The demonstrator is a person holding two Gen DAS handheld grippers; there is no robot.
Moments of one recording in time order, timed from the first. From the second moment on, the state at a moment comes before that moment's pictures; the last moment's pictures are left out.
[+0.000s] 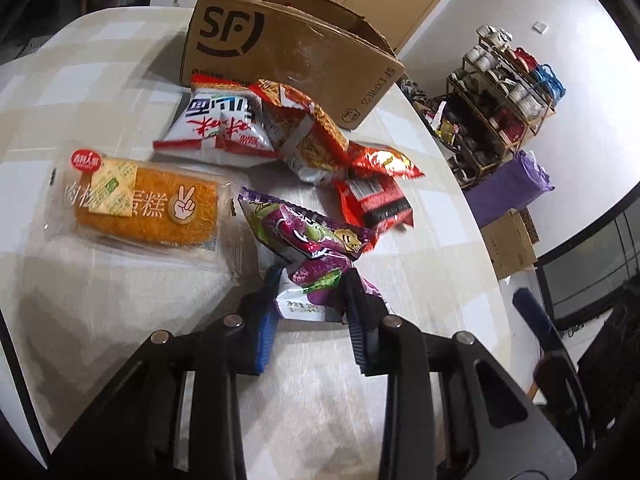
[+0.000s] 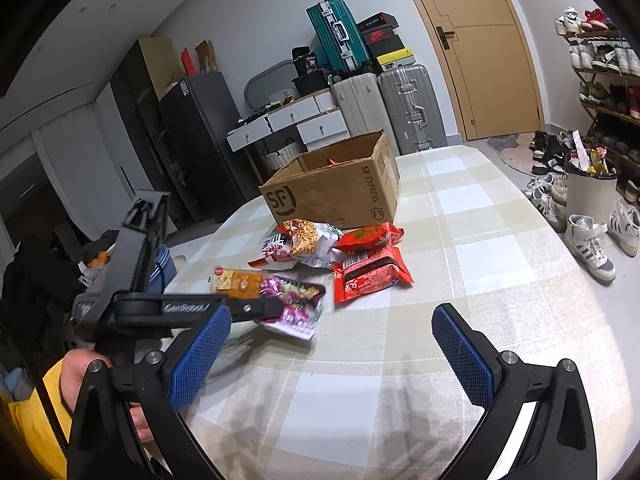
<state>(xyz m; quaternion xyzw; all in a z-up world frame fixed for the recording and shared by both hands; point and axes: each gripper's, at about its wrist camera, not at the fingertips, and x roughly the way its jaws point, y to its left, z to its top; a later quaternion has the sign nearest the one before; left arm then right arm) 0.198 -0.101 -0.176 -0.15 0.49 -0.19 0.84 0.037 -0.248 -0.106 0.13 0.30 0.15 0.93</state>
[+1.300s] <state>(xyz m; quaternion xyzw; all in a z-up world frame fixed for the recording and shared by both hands) 0.108 -0.009 -0.144 -0.18 0.43 -0.27 0.84 0.138 -0.235 -0.125 0.08 0.41 0.14 0.90</state>
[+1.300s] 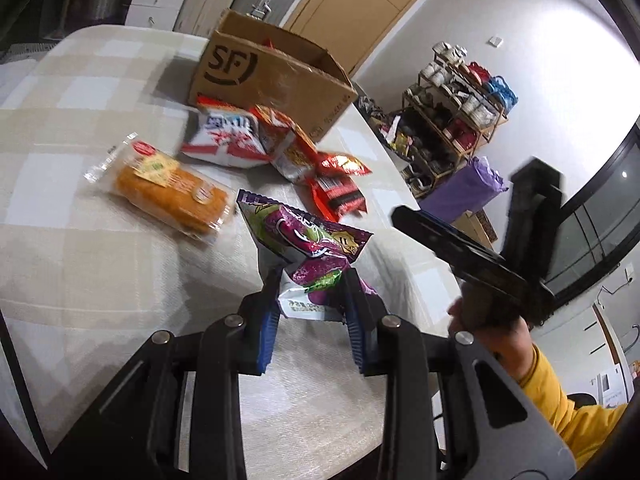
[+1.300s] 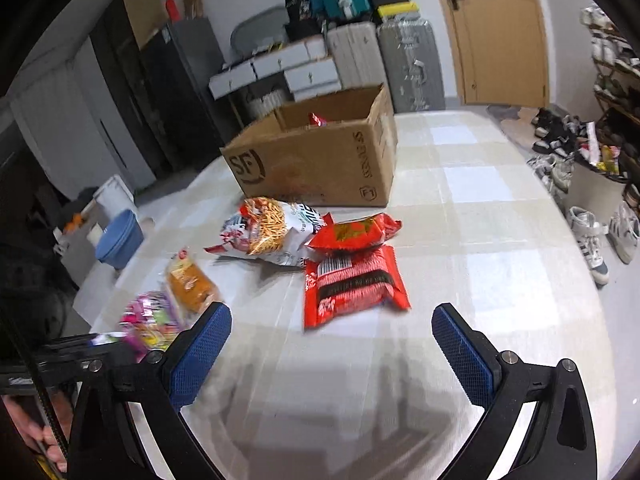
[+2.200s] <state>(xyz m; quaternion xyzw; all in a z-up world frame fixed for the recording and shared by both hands) 0.101 0.021 -0.132 -0.17 0.42 -0.23 0.86 0.156 -0.207 -0.167 0.00 0.46 0.16 0.87</state>
